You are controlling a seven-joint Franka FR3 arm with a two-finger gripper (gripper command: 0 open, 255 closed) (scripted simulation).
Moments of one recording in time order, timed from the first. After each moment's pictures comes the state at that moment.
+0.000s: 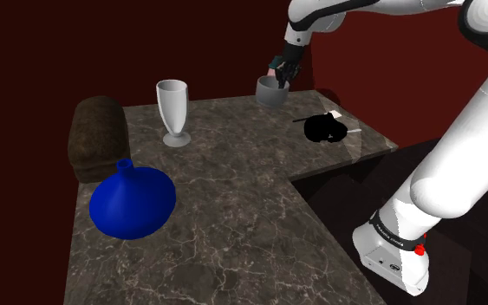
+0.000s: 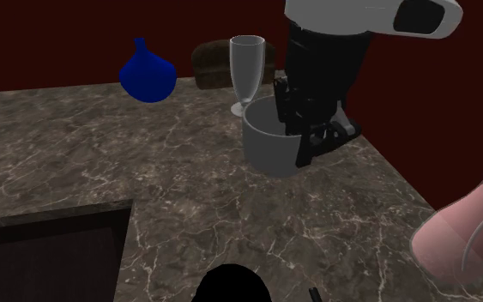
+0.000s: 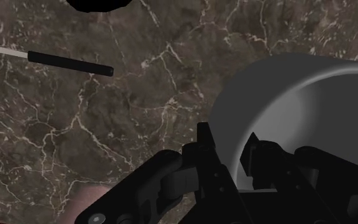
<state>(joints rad) -0.05 0.06 -0.17 -1.91 0.06 1.96 -0.14</state>
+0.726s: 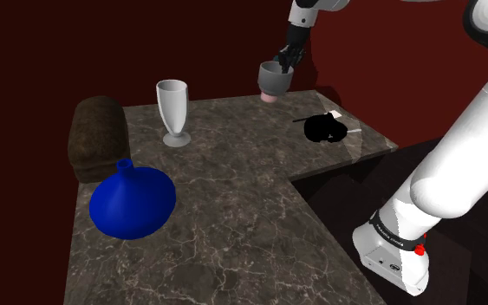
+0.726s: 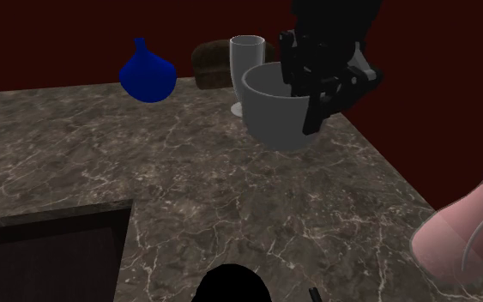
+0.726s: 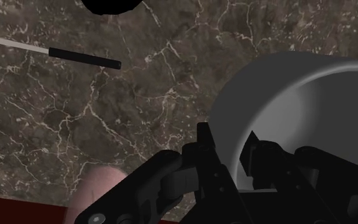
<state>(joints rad) -0.05 0.04 -0.17 -1.79 0.05 1.82 -0.13</state>
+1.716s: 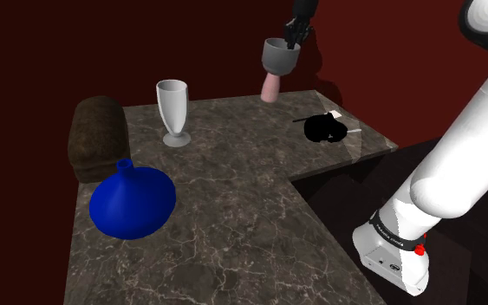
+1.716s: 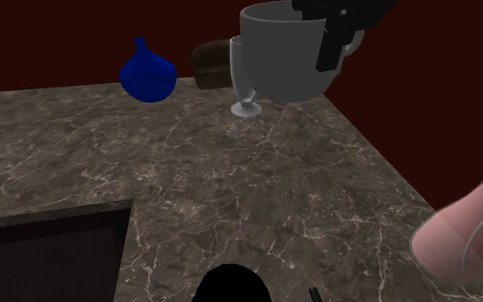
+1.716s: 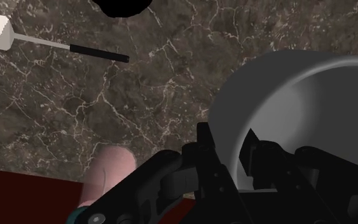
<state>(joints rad) -0.05 0.06 -0.18 -1.56 0.05 1.62 -0.12</state>
